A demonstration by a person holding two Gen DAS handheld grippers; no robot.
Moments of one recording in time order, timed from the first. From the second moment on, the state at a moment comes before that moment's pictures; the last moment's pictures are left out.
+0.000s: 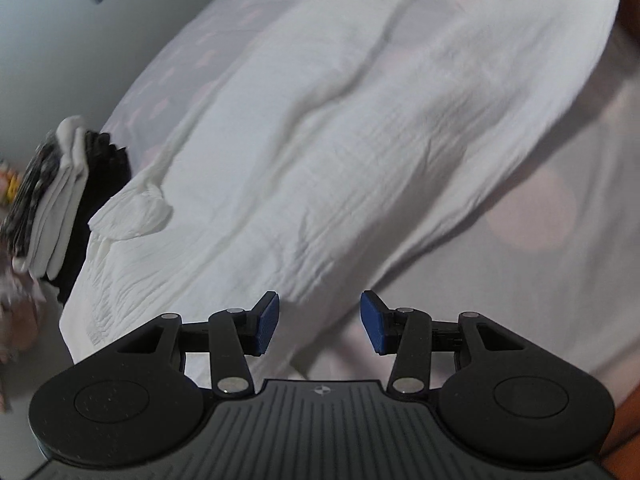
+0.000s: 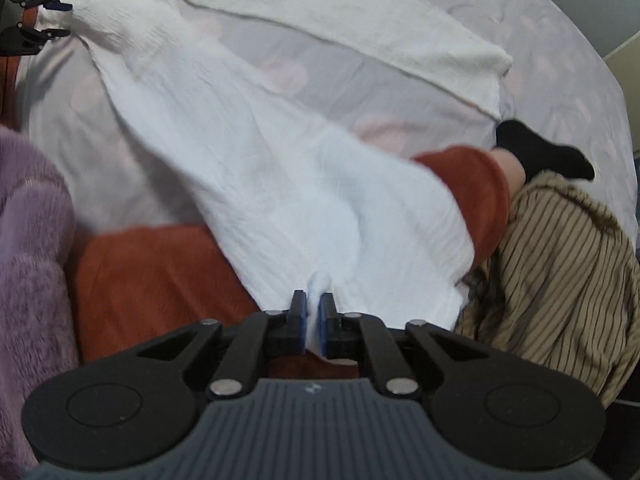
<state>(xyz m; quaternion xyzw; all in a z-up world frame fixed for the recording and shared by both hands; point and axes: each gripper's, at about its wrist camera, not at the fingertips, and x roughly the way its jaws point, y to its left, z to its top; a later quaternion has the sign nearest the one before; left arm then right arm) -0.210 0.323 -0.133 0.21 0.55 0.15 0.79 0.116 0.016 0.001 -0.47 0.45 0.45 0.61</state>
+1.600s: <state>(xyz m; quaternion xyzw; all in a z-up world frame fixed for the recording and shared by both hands) -0.218 0.322 -0.179 0.35 0.58 0.17 0.72 0.058 0.032 0.100 -0.55 0.21 0.49 0.64</state>
